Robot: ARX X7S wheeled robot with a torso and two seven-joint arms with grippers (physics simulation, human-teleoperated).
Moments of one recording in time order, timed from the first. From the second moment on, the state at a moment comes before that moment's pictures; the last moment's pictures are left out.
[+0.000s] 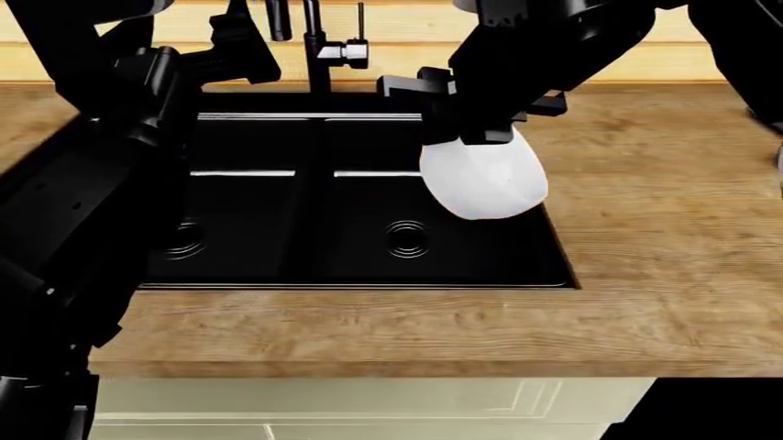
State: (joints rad) left arm -1.01 -0.44 0.34 0.07 -0.83 -0.40 -0.43; right arm 2.12 0.00 -2.32 1.30 2.67 1.26 0.00
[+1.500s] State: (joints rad) left arm -1.01 -0.44 0.35 0.06 -0.83 -0.39 -0.44; right arm 2.11 0.00 -2.30 1.30 2.64 1.26 -0.01
